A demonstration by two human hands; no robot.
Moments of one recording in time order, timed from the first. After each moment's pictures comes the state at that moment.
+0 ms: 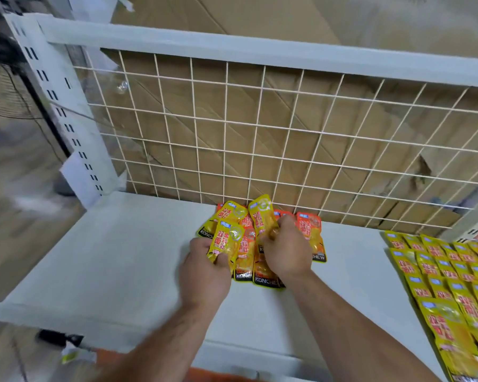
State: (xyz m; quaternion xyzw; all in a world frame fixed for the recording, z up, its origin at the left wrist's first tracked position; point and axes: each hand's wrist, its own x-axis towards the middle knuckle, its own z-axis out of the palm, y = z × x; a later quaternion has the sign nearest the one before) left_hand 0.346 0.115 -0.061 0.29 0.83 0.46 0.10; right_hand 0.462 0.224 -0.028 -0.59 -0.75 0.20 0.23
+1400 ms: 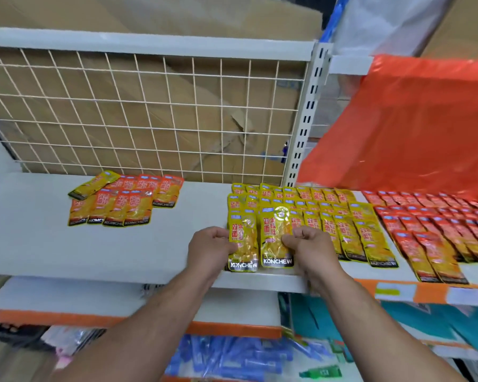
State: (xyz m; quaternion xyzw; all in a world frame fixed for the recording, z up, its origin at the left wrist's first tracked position) left_hand 0.706 0.154 -0.015 0.27 0.72 0.51 0.38; right_hand 0.888 0.219 -0.005 -0.54 -0.52 0.54 0.37
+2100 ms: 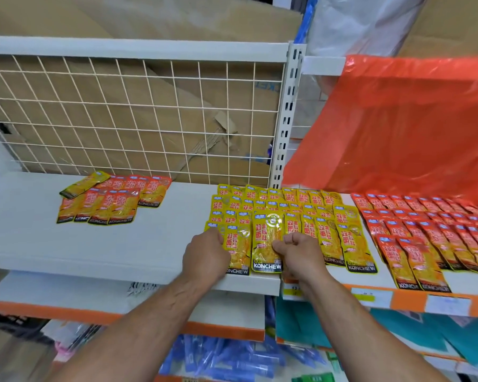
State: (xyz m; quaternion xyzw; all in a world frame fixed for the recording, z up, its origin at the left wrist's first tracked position) left_hand 0.759 0.176 -0.027 0.43 0.85 0.25 0.15; right_hand 0.936 0.245 -0.023 -0.56 -0.53 0.55 0.33
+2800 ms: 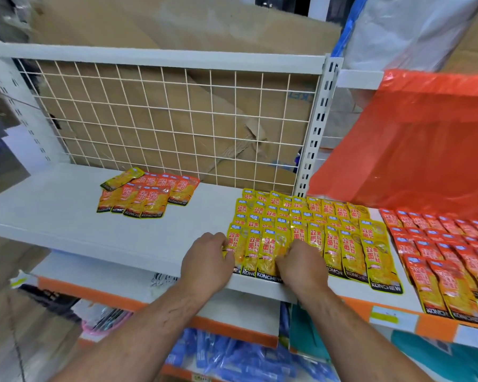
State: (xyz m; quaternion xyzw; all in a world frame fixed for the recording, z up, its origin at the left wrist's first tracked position) left_hand 0.738 0.133 -0.022 0.48 0.84 0.26 0.06; right_hand 0.903 0.238 -0.023 -0.61 -0.75 0.21 0.13
